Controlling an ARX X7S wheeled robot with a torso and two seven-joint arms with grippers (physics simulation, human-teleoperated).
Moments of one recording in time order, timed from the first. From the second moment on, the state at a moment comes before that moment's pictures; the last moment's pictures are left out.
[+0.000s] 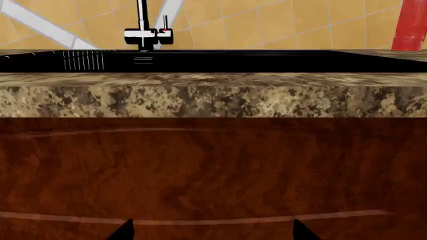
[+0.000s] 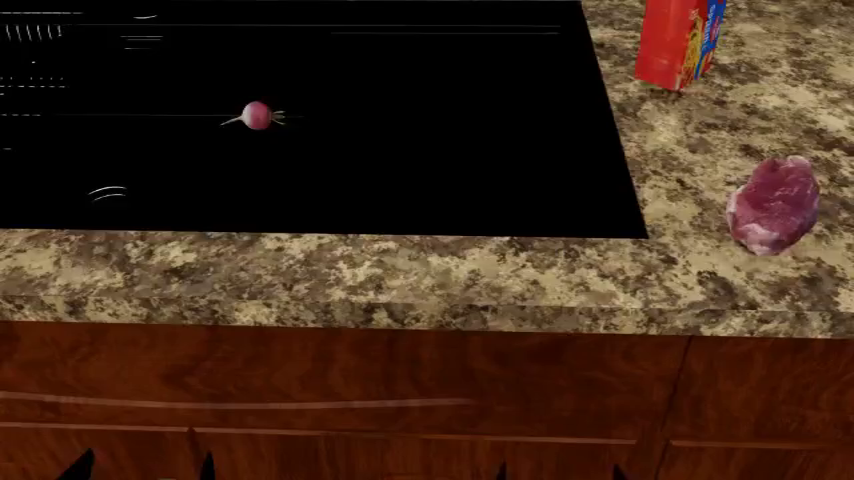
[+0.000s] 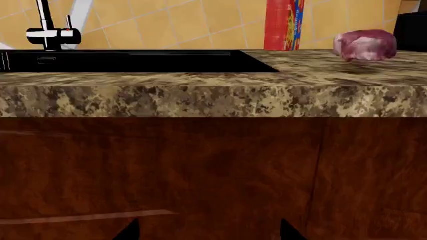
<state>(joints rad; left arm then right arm) 0.00 0.00 0.00 0.00 0.00 0.00 0.00 0.00 0.00 0.00 0.00 0.00 0.00 0.00</state>
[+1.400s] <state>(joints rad) -0.06 -0.12 0.09 0.14 -0.13 -0.15 -0.12 0.00 0.13 -0.11 -0.19 0.07 0.12 0.14</state>
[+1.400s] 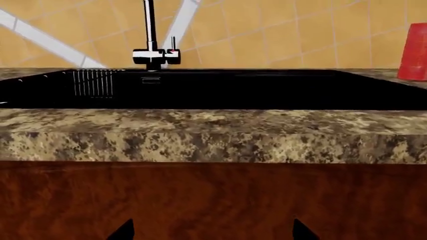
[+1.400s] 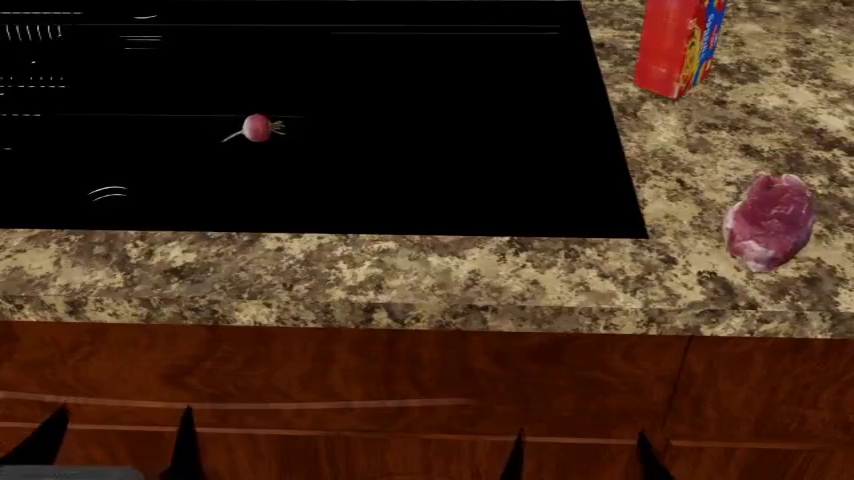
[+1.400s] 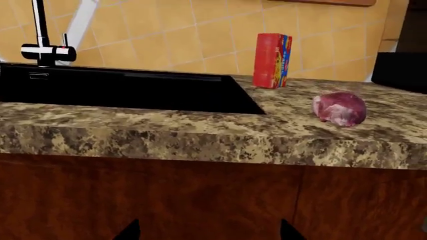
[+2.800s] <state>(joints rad) -0.65 -0.28 -0.05 0.27 -0.45 -0.91 -0.12 0.55 0.30 0.13 -0.76 0.37 1.15 0.10</state>
